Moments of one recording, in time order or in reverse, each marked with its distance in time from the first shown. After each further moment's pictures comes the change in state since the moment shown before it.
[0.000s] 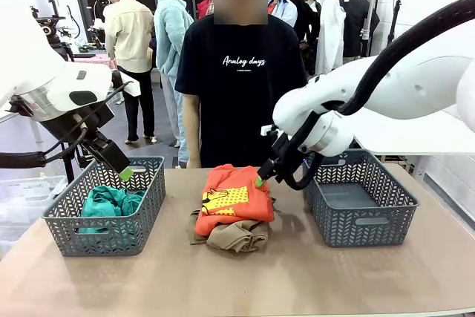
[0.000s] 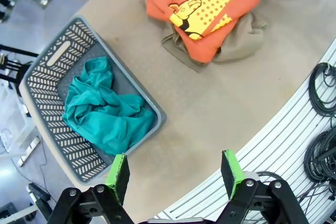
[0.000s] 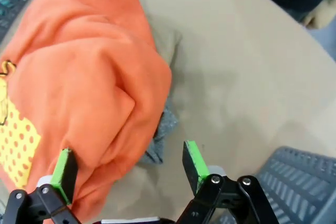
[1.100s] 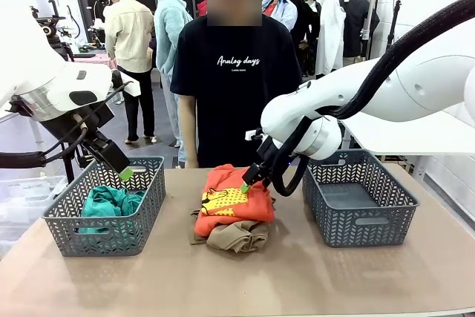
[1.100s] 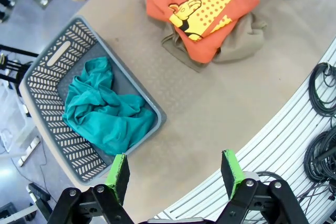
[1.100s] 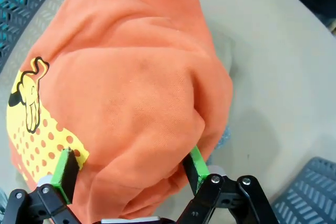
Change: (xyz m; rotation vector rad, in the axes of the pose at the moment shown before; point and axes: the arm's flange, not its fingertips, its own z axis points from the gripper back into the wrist) left arm 0.000 0.000 0.000 0.000 0.000 0.000; right arm 0.008 0.038 -0.015 0.062 0.034 0.018
